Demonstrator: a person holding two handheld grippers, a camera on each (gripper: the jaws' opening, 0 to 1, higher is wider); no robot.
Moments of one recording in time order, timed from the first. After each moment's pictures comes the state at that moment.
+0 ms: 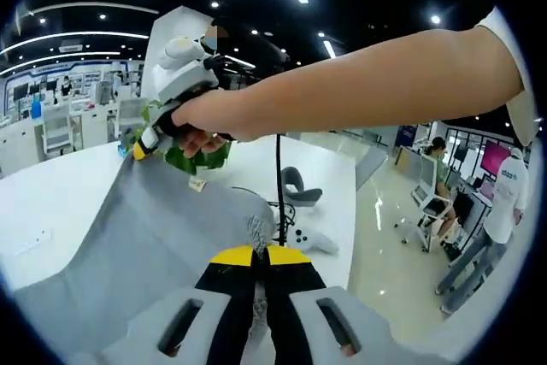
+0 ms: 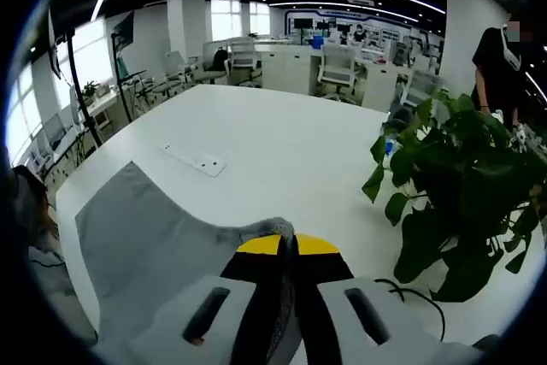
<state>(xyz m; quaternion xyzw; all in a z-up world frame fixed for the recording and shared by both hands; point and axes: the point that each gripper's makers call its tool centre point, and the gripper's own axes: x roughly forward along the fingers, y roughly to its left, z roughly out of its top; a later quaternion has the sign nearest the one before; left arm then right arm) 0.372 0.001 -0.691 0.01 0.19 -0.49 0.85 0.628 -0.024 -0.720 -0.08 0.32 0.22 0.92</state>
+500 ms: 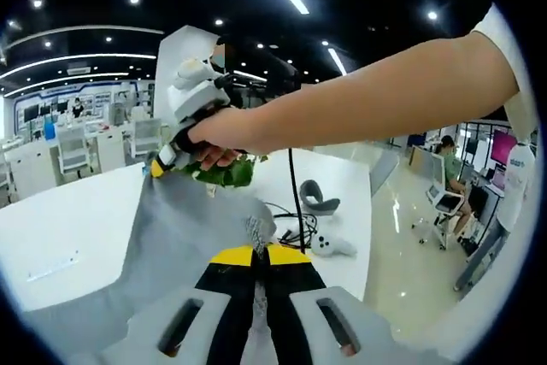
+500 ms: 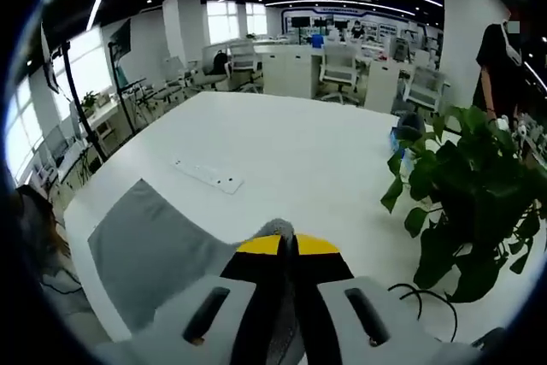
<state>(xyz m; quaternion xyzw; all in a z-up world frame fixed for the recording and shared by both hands) 0.384 0.065 -0.658 0.03 0.15 -0.45 0.88 0.642 0.028 -0.691 -0.05 0.33 0.22 0.92</state>
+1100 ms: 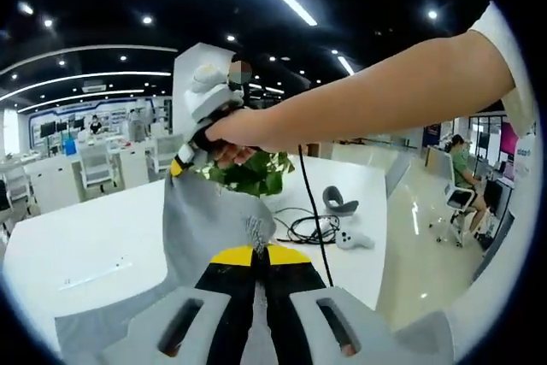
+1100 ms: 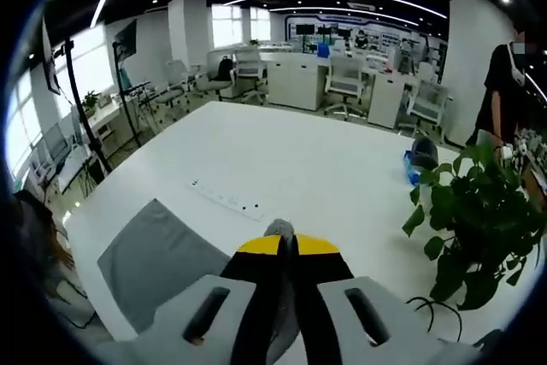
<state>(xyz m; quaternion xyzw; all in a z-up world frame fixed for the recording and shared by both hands) 0.383 0.171 -0.629 0.05 0.11 -0.42 0.90 0.641 0.111 -0.645 -0.06 0.31 0.21 0.92</state>
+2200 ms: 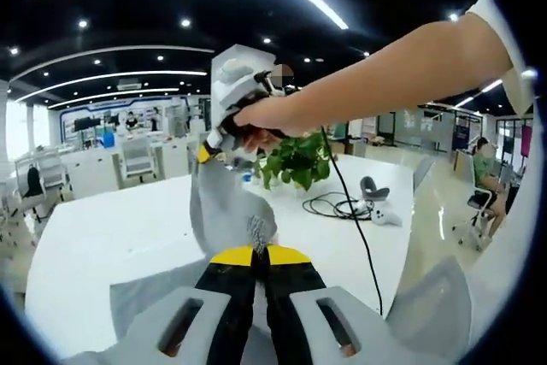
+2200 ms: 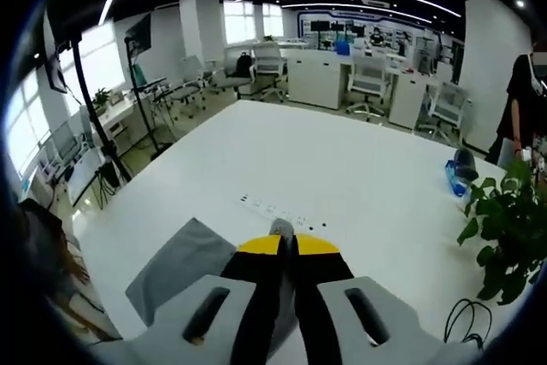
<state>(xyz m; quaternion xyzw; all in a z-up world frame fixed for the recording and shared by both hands) 0.370 0.349 -0.646 0.04 0.12 -0.33 0.93 0.632 0.282 -0.647 -0.07 0.32 0.25 0.91</state>
